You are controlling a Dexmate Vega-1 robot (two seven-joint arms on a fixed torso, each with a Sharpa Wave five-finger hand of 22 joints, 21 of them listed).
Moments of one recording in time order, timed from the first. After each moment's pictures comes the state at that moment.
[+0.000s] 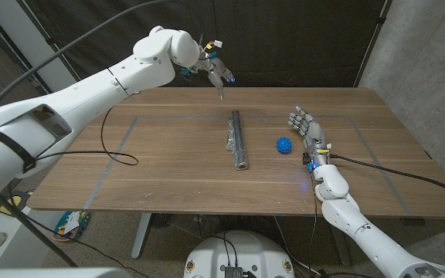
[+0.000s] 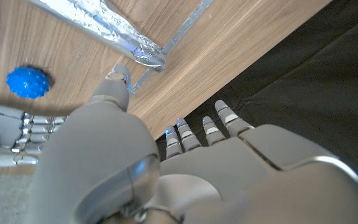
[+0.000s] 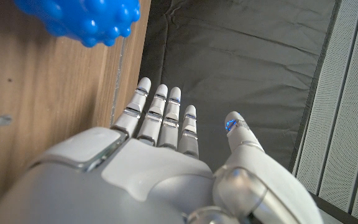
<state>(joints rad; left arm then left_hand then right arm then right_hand) -0.03 0.68 1.03 -1.77 0.61 0.38 -0.87 0.90 -0.07 0.39 -0.17 0.24 0.06 -0.21 0.22 0.20 0.14 -0.21 0.21 0.19 -0.02 -0.03 0.18 0.17 0.05 0.01 0.28 0.19 -1.00 -0.39 -0.36 -1.26 0.56 0.63 -0.07 0.29 0.10 0.53 -0.13 0.25 0.33 0.01 0.20 0.18 0.47 0.10 0.24 0.19 0.42 0.06 0.20 0.18 0.29 0.11 0.43 0.20</state>
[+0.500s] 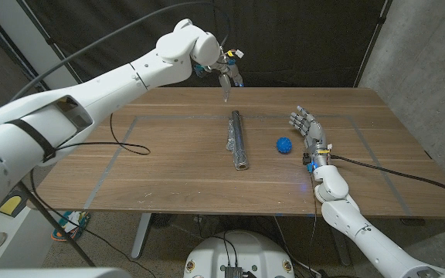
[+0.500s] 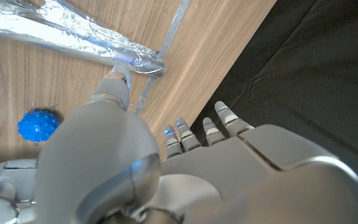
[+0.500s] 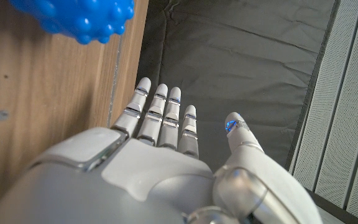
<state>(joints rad) -0.07 0.58 1.08 -1.69 0.80 0.18 -0.97 0.93 -0.07 0.38 -0.16 0.24 0.06 -0.21 0.22 0.20 0.14 -0.22 0.21 0.19 -0.02 -0.03 0.18 0.17 0.05 0.00 0.27 0.19 -1.02 -0.40 -0.35 -1.30 0.55 0.63 -0.10 0.28 0.10 0.53 -0.12 0.25 0.34 0.01 0.20 0.18 0.47 0.10 0.24 0.19 0.43 0.06 0.20 0.18 0.29 0.11 0.43 0.20</state>
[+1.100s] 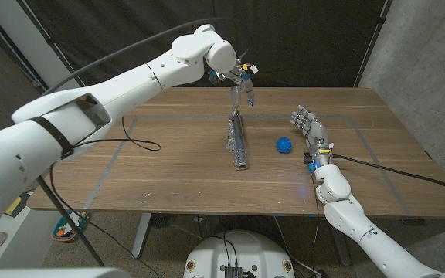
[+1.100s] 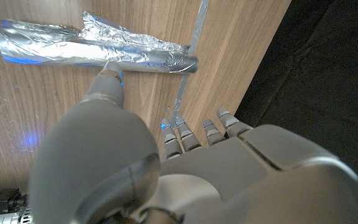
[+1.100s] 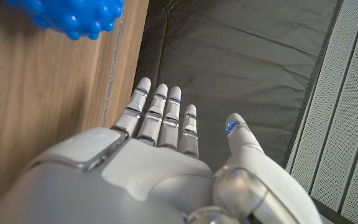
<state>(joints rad) -0.08 0.48 1.10 -1.59 0.80 -0.05 -1.03 0.95 -0.11 0.31 -0.14 0.24 0.19 -0.22 0.29 0.23 0.18 -0.21 0.21 0.21 -0.04 -0.03 0.18 0.17 -0.05 0.03 0.22 0.19 -1.07 -0.43 -0.34 -1.40 0.51 0.58 -0.17 0.26 0.10 0.52 -0.12 0.25 0.34 0.01 0.20 0.18 0.48 0.10 0.24 0.19 0.43 0.06 0.20 0.19 0.29 0.11 0.43 0.20</state>
